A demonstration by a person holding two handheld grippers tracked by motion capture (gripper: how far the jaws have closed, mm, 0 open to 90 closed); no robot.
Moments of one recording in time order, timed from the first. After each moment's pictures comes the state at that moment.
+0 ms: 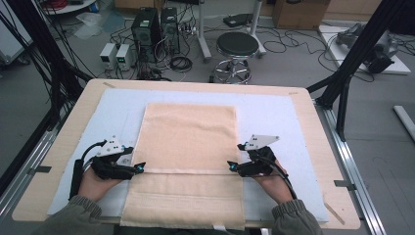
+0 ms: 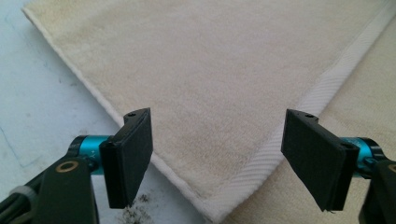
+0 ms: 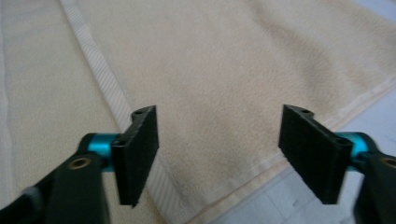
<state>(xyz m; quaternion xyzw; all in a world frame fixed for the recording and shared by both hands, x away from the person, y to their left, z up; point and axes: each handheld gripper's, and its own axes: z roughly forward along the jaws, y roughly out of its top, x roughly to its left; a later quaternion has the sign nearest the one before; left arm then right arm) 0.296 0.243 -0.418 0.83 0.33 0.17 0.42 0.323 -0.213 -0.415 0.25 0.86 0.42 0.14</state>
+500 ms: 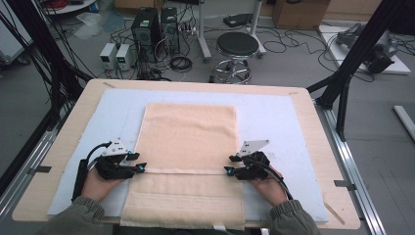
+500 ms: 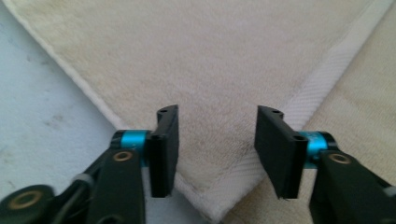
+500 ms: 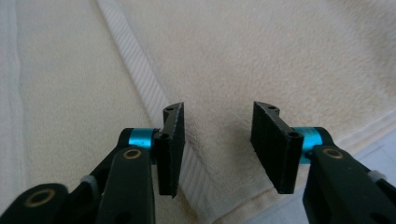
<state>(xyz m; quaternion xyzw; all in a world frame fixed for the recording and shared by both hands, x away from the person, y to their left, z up) 0.304 0.240 -0.433 0.85 0.32 0.14 0.39 0.321 -0.201 -0.434 0.22 0.89 0.39 0.09</state>
